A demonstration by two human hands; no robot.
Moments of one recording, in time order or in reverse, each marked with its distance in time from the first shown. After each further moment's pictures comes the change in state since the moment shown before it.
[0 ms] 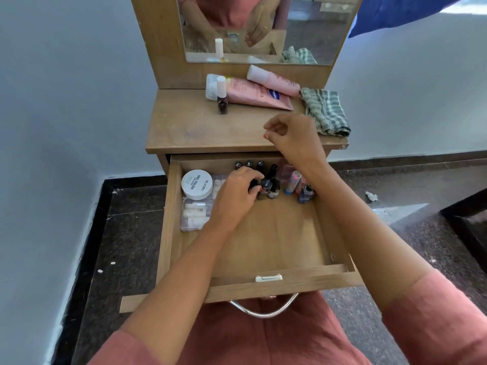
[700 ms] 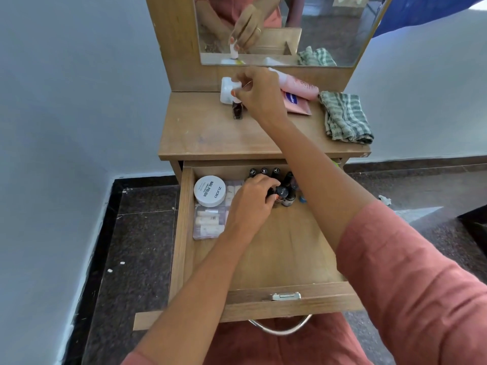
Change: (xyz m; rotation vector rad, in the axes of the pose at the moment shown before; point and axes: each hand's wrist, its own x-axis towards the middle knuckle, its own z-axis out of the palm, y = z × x) left_hand 0.002 -0.002 0.002 -0.001 -0.025 -0.025; right_hand 0.093 -0.049 0.056 0.027 0.037 -0.134
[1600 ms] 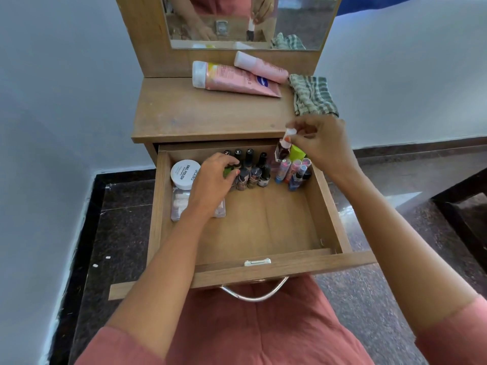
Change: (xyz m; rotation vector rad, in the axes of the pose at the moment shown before) left_hand -0.001 -0.015 -0.010 0.001 0.098 -0.053; right_hand -0.134 0.069 -0.100 -0.023 0.039 0.135
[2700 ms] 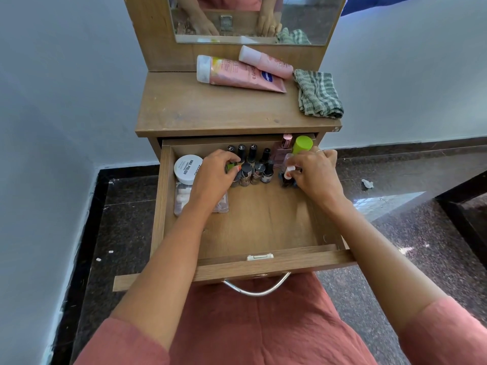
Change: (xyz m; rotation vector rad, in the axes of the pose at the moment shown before) left_hand -0.003 0.000 -0.004 -0.006 0.004 -0.020; right_hand -0.036 0.036 0.033 -0.535 -0.145 -0.075
